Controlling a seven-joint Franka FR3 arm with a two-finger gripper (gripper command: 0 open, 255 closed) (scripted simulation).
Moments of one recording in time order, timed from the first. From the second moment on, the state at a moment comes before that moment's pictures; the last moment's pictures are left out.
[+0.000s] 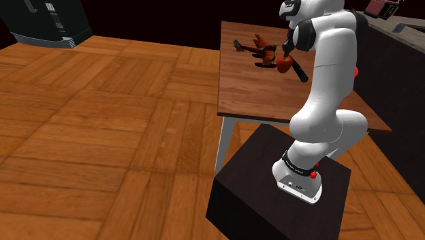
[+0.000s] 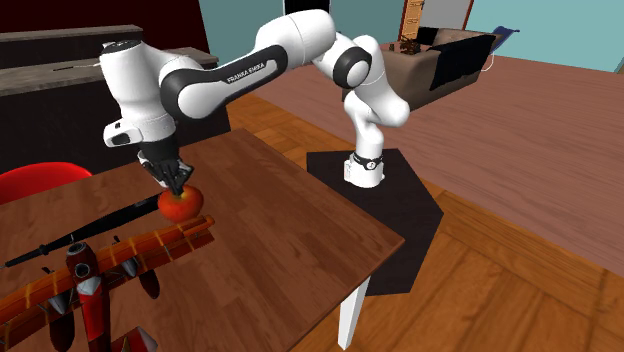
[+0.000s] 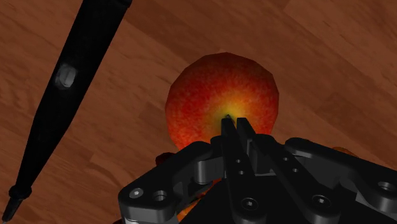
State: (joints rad) arm -0.74 0.62 -0.43 -1.23 0.21 1.81 -0.81
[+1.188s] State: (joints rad) arm -0.73 0.62 -0.43 -1.27 0.21 1.86 -0.81
